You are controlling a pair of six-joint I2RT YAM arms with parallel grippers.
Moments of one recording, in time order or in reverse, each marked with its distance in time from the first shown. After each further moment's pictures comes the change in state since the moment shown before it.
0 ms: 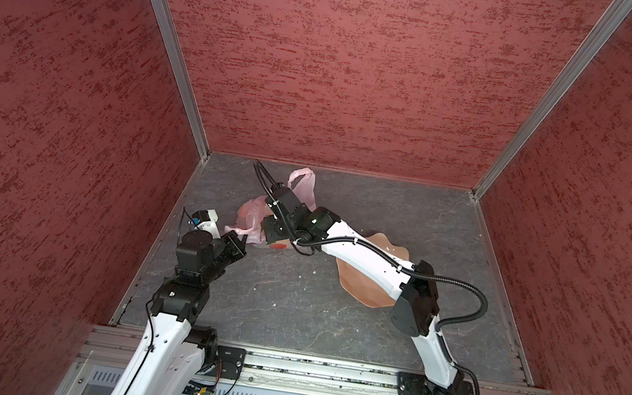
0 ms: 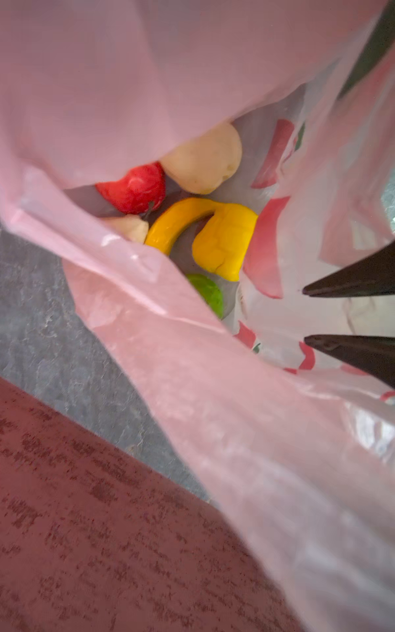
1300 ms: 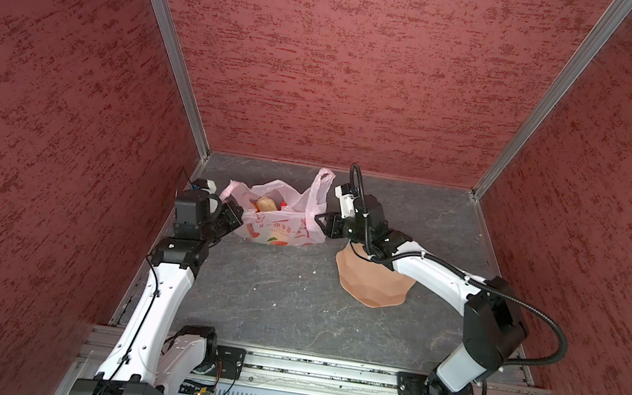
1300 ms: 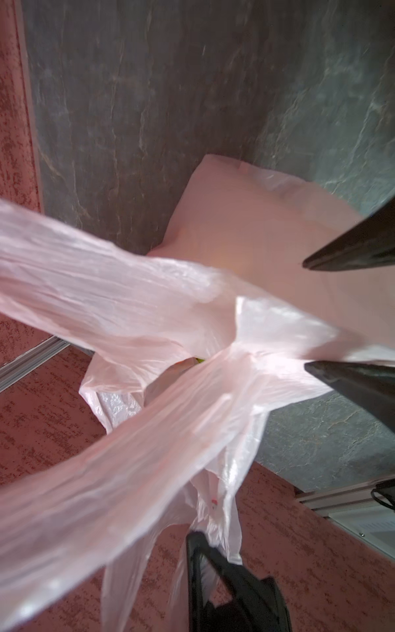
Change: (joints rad) left arm 0.097 0.358 0.306 -0.121 0.084 0.112; right arm -0.311 -0.544 -0.907 0.719 -0.328 -0.032
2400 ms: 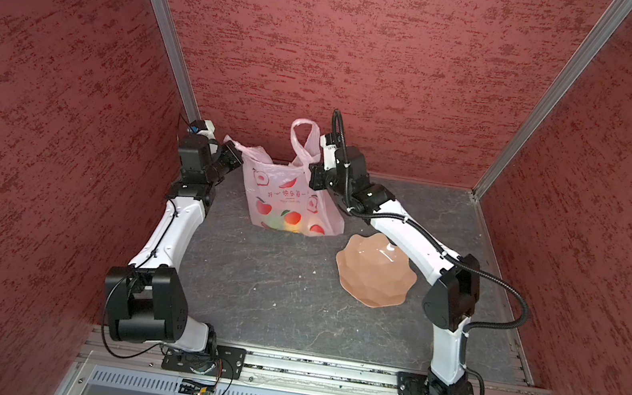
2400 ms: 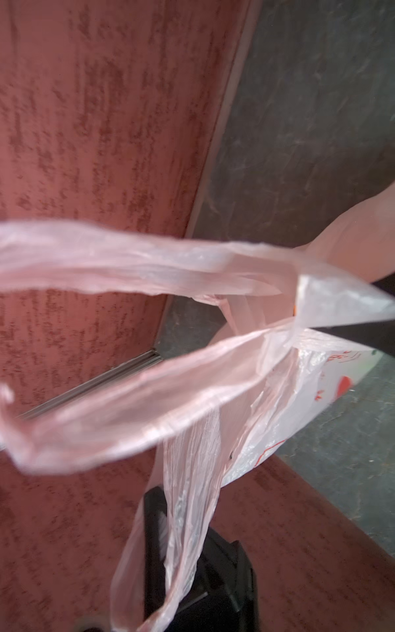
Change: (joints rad) left arm 0.094 0.534 0.439 0.452 0.050 -0.002; right arm -0.006 0.401 0.812 -0.257 0.180 -0.187
